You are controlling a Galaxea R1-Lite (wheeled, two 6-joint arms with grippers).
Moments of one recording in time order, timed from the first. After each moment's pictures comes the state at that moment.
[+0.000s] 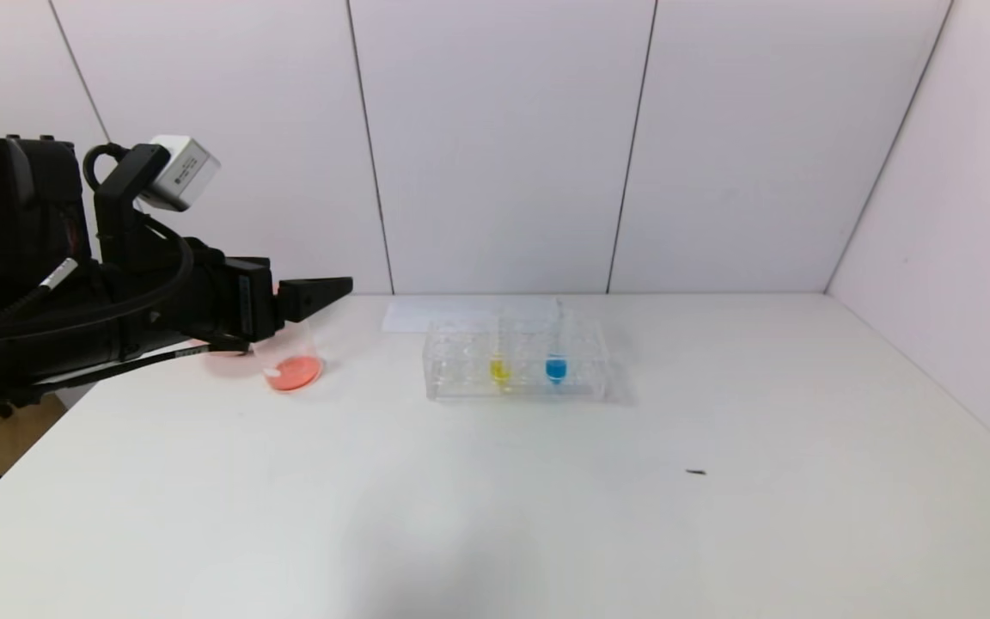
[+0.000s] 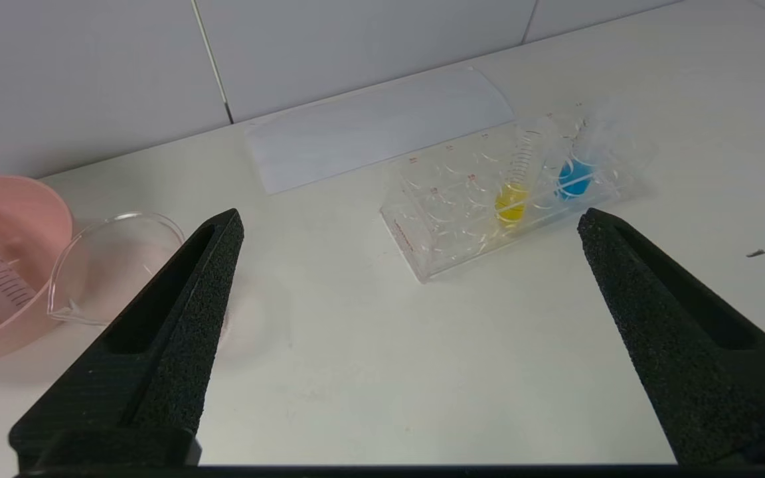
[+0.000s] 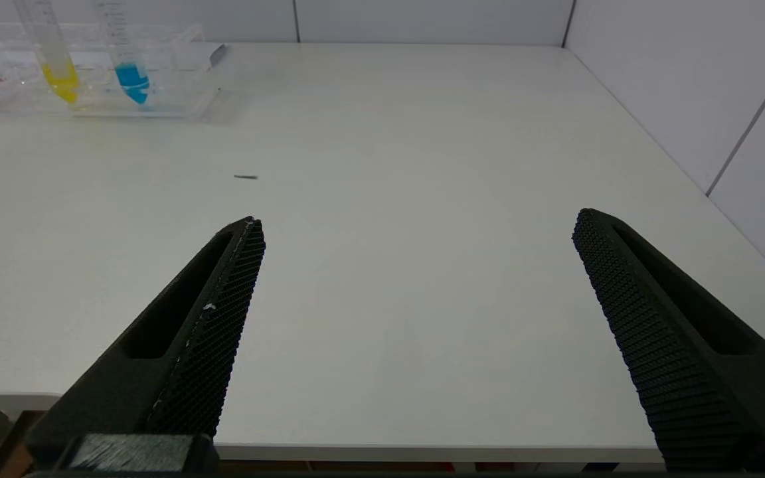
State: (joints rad) left arm -0.27 1.45 -0.89 -0.35 -0.20 -0.01; right arm 0.00 0.00 0.00 0.00 0.00 0.00
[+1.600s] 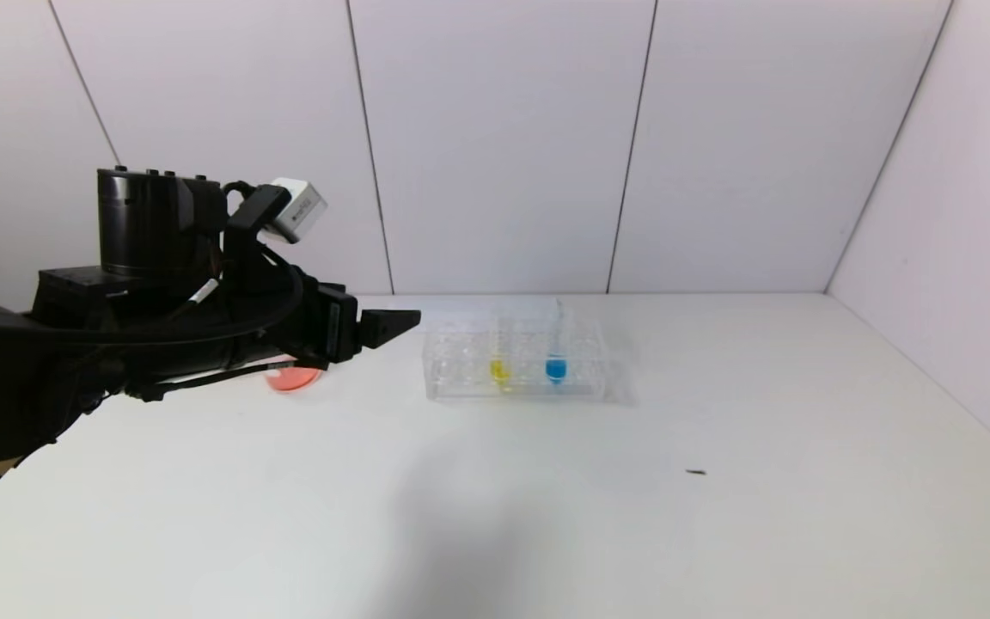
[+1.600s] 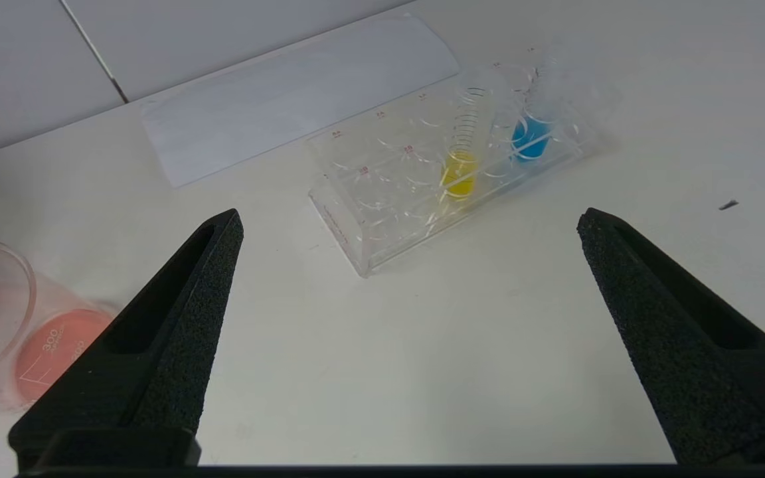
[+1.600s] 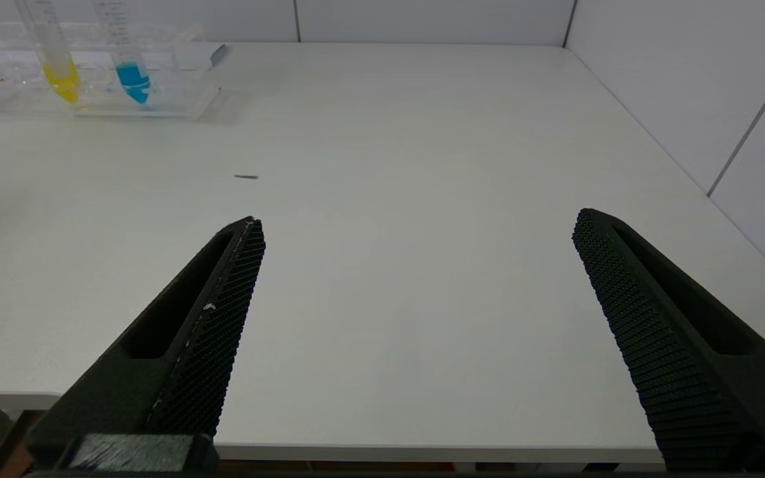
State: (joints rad) left arm -0.38 1.61 -0.94 -0.38 -0.21 0.00; right arm 0.00 0.00 0.00 0.00 0.00 0.00
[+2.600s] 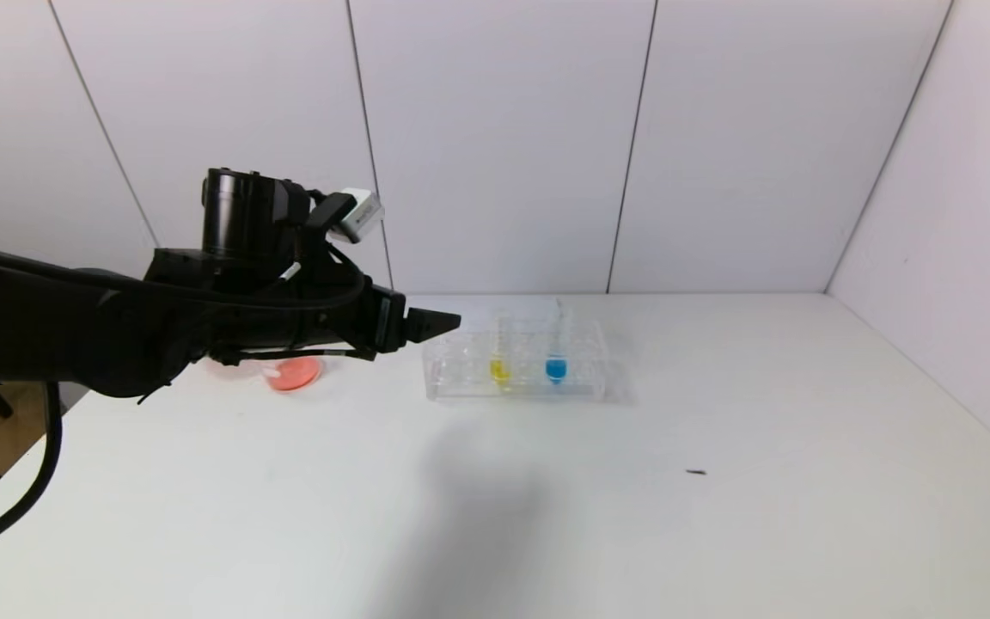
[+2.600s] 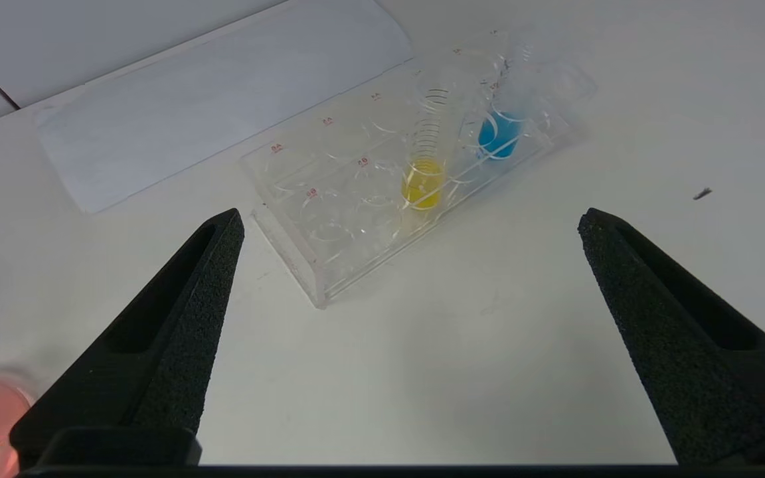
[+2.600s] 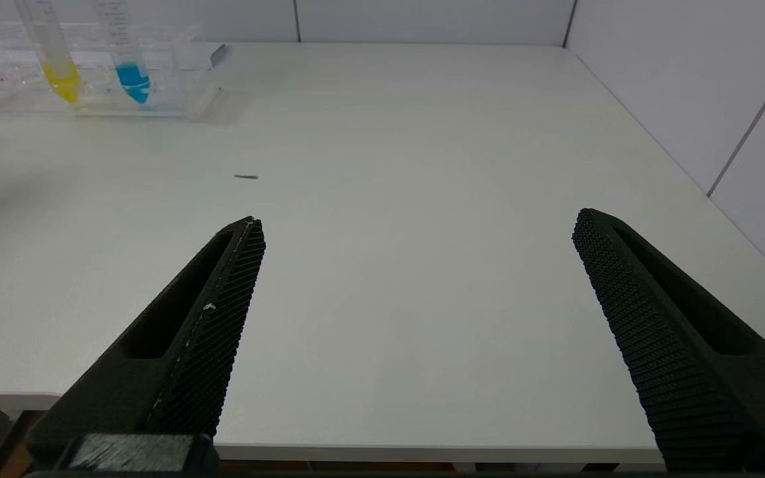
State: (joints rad) left arm -0.40 1.78 -1.12 -0.29 -0.30 0.00; right arm 0.00 0.00 0.00 0.00 0.00 0.00
